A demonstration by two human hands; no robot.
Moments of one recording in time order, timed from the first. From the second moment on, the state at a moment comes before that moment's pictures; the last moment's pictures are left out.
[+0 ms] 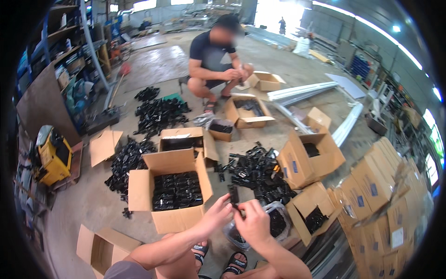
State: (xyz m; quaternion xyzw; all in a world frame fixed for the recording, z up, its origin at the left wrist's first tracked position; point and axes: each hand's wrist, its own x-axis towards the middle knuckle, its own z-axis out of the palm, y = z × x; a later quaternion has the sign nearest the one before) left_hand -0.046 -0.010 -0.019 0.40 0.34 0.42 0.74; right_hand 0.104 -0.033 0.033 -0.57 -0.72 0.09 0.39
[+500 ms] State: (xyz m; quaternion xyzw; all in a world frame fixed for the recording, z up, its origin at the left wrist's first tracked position) left_hand 0.009 -0.018 -0.029 0.37 0.27 0.18 0.87; right_hand 0.179 -0.056 -0.003 -0.60 -0.43 0.51 0.45
